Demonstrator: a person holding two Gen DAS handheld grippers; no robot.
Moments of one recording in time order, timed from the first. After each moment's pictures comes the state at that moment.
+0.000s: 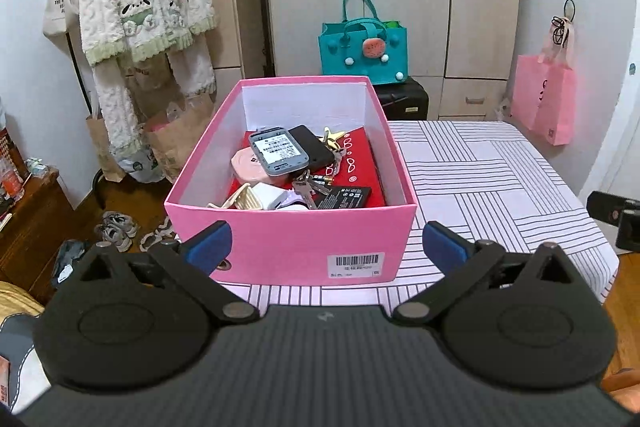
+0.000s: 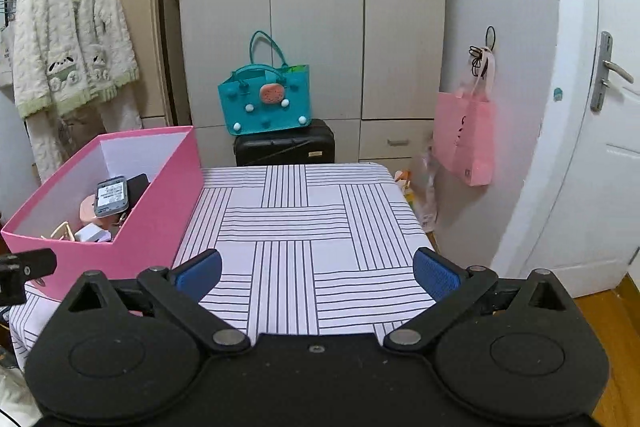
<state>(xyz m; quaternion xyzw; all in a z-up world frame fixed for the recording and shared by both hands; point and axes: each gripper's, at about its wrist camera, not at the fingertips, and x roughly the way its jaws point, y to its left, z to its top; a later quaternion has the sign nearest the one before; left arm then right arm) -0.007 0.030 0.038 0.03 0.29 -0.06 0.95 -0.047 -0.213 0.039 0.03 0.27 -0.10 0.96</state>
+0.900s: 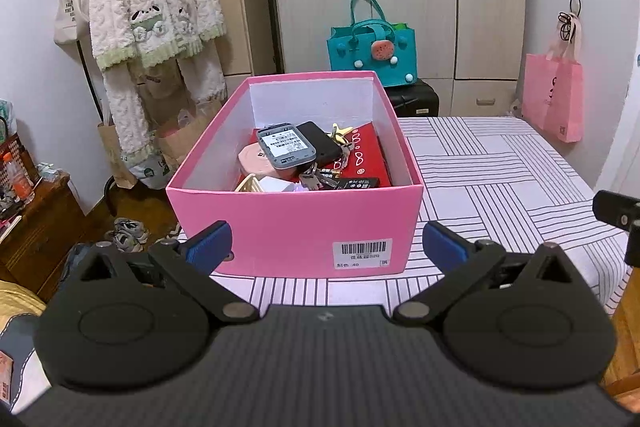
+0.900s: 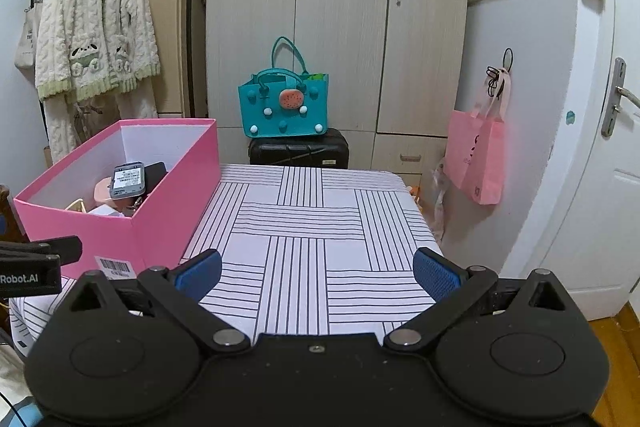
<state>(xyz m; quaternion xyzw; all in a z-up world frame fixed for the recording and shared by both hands) -0.016 0.024 0.017 0.04 0.28 -0.05 0.96 -0.056 -0.200 0.029 -0.01 0.26 -0.07 0.96</state>
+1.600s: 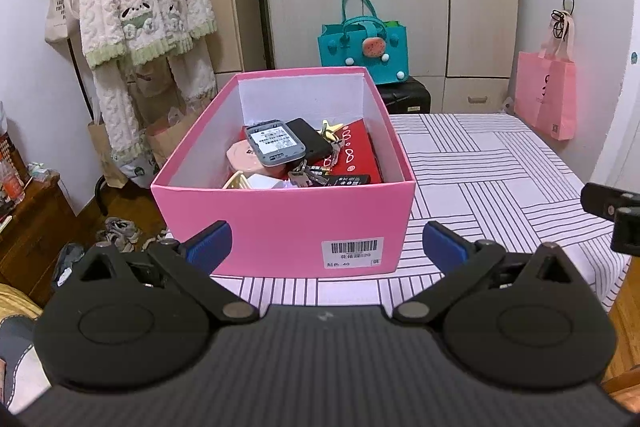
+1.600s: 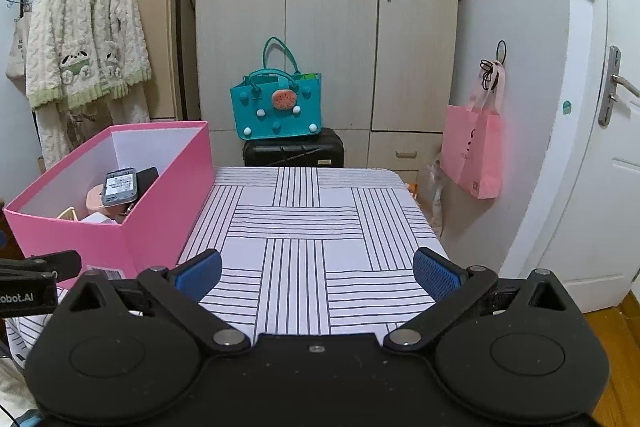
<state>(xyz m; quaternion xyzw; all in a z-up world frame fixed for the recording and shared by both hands) -0.011 0.023 0.011 0.04 0.28 -0.06 0.96 -0.048 -0.204 0.022 0.00 0.25 -0.08 0.96</state>
